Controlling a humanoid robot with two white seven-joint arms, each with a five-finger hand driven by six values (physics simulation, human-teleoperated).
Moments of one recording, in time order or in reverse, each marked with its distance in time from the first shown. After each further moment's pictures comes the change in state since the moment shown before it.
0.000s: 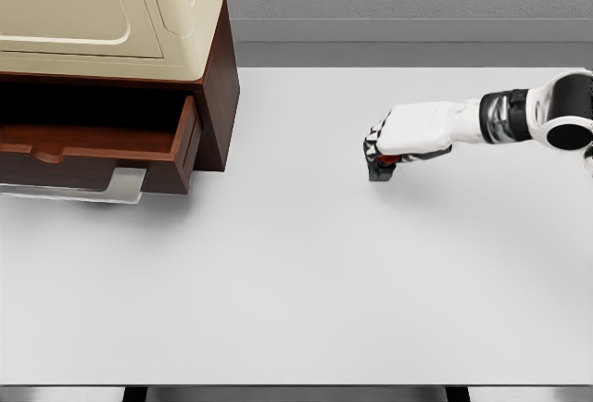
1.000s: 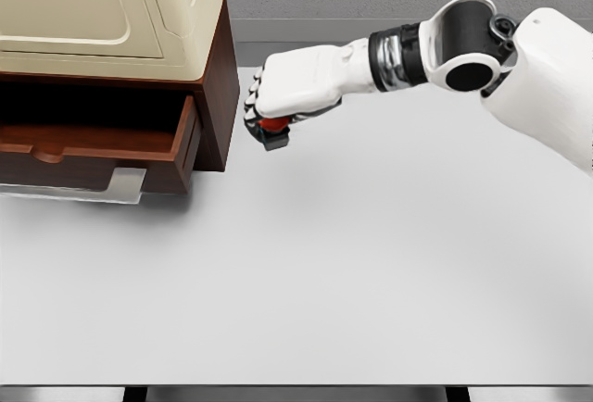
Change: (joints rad) left arm 0.000 -0.028 -0.002 0.077 -0.068 -0.001 0.000; right arm -0.225 0.284 0.061 0.002 -0.045 -0.001 0.000
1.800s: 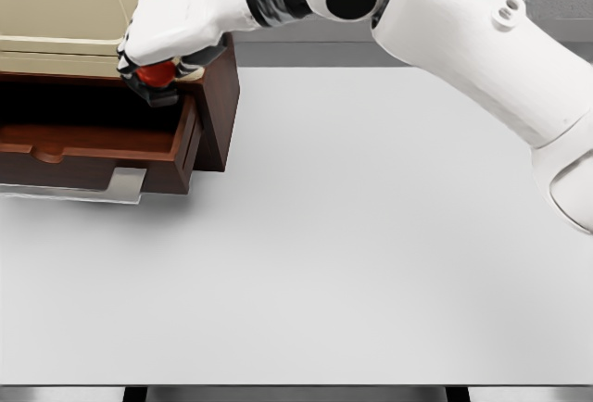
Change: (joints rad) left arm 0.002 -0.004 -0.001 0.002 -0.022 0.000 0.000; right arm -0.215 0.347 0.031 0.311 -0.060 0.000 0.000
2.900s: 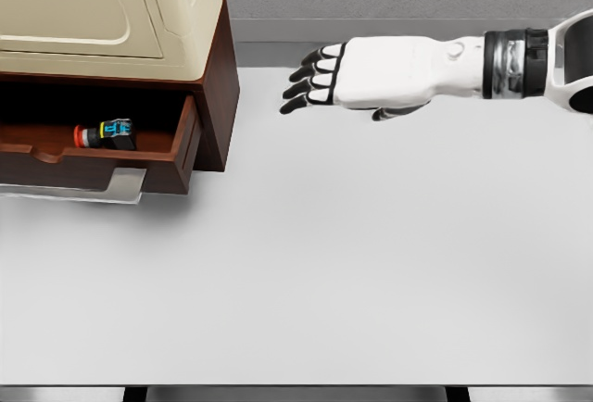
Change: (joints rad) left arm -0.011 -0.015 0.057 -0.596 -0.007 0.000 0.000; right arm 0.436 -0.659 -0.303 -0.568 0.008 0.000 0.000
